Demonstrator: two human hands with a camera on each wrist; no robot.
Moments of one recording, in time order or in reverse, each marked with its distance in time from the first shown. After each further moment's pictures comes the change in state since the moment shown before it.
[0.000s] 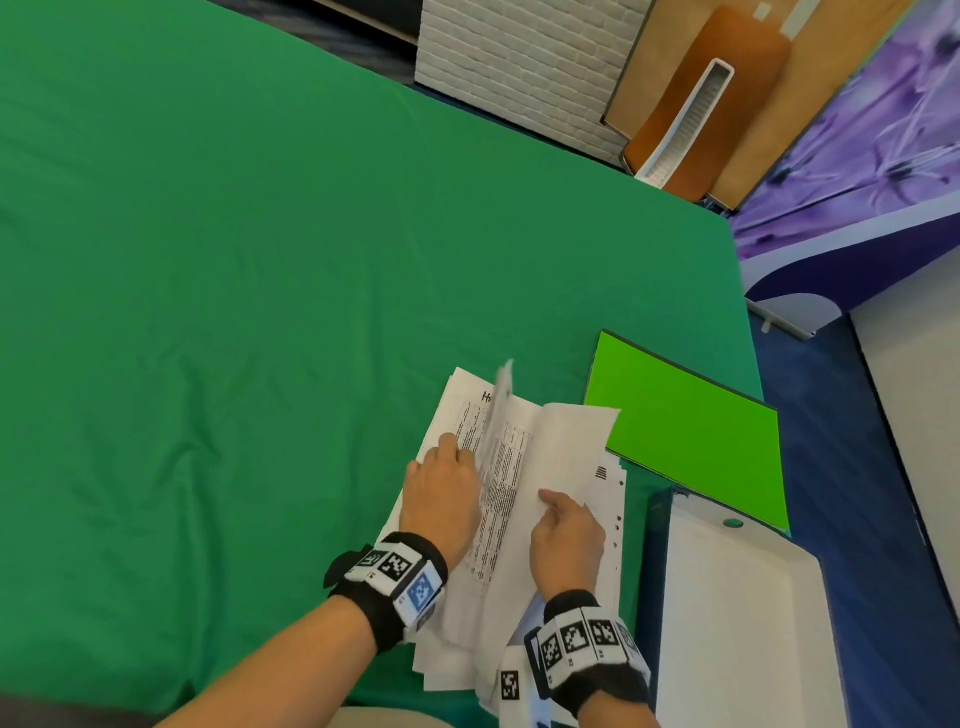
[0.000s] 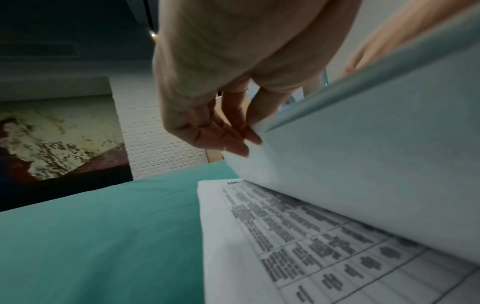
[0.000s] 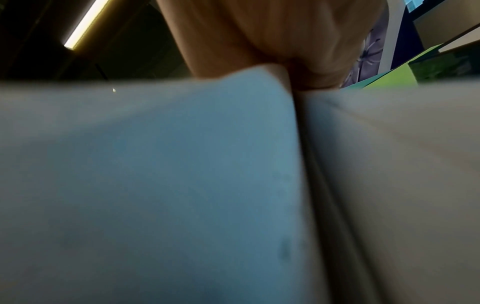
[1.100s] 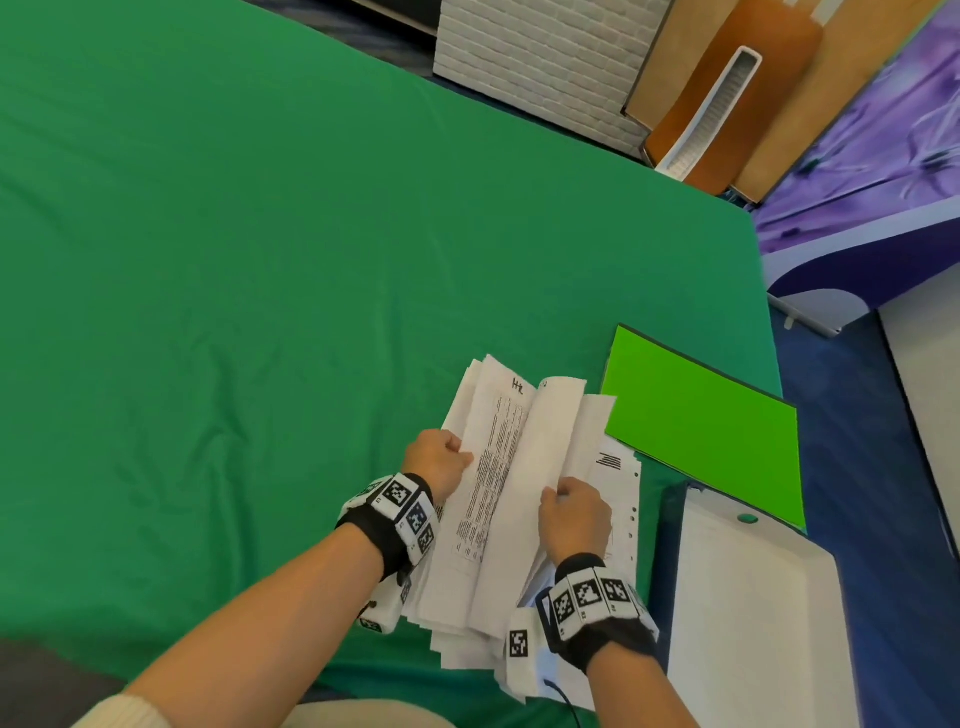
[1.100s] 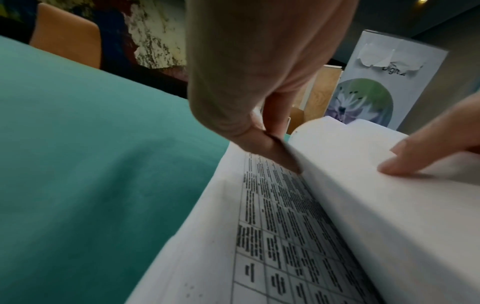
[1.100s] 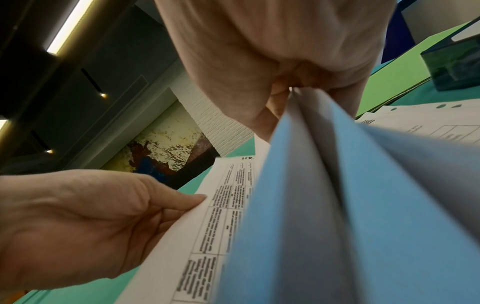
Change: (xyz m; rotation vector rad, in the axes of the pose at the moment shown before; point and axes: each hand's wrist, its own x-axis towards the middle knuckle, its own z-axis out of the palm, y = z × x) left_hand 0.038 -0.043 0.018 -0.832 -0.215 -0.460; right_hand 0.009 -0.024 -0.008 -0.128 -0.146 0.107
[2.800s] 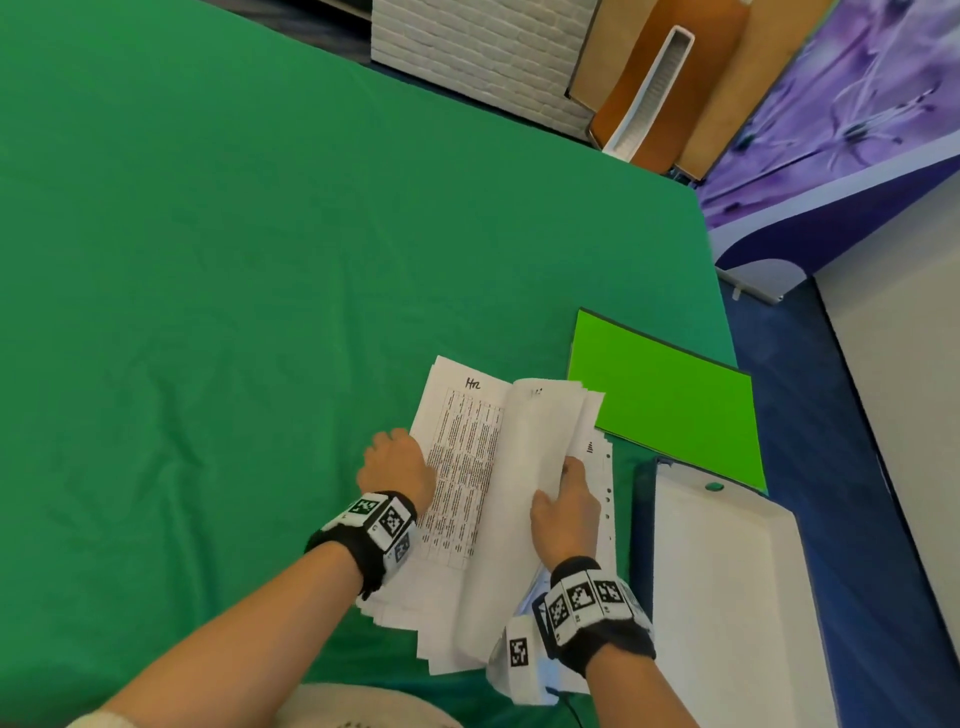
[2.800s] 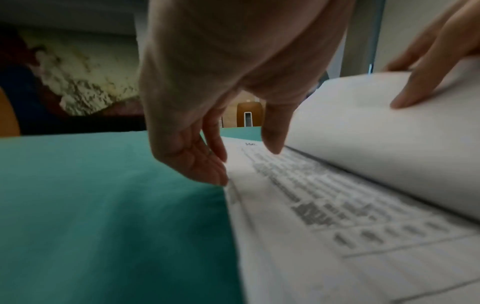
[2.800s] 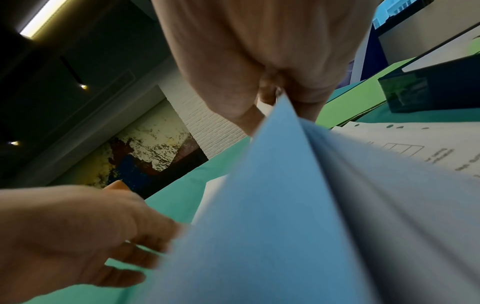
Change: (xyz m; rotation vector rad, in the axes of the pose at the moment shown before) left_hand -0.009 0.002 -0.002 0.691 0.102 0.026; right_hand -0.006 0.017 -0.003 0.239 0.073 -0.038
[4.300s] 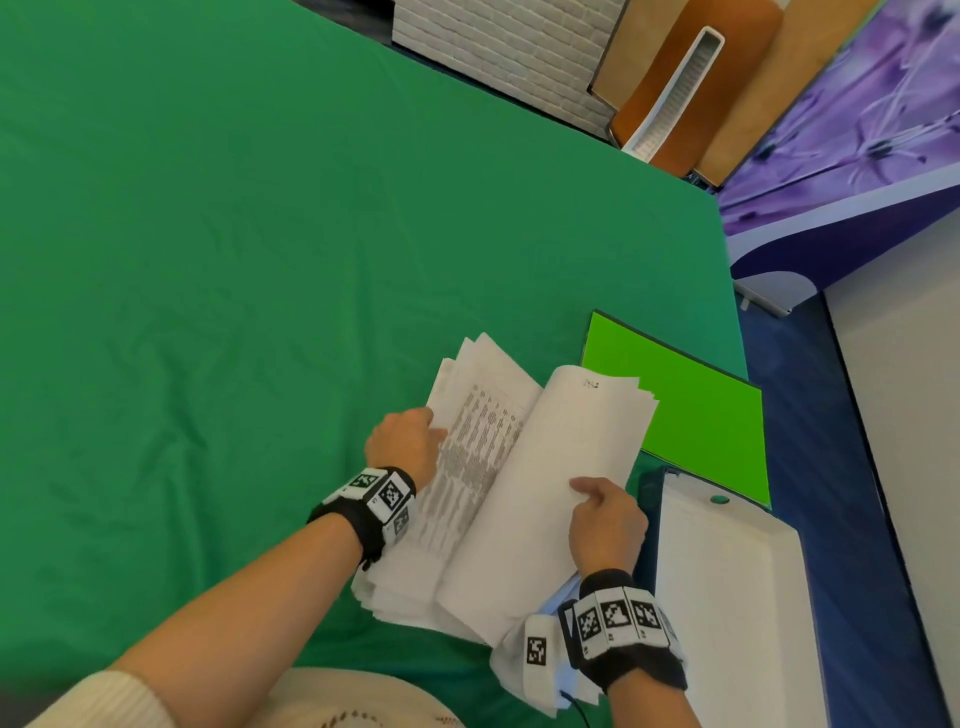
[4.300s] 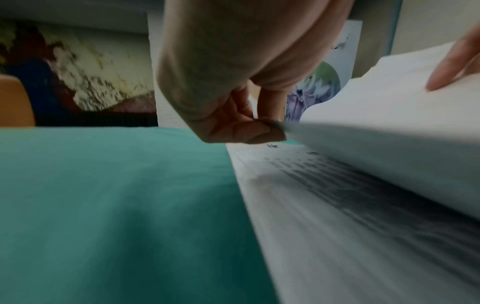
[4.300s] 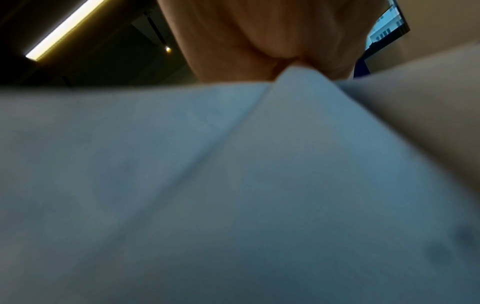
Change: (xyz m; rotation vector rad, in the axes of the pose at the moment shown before) left_hand 0.030 -0.008 -0.002 -0.146 0.135 0.201; right_hand 0.009 0.006 -0.022 -0.096 0.164 0.051
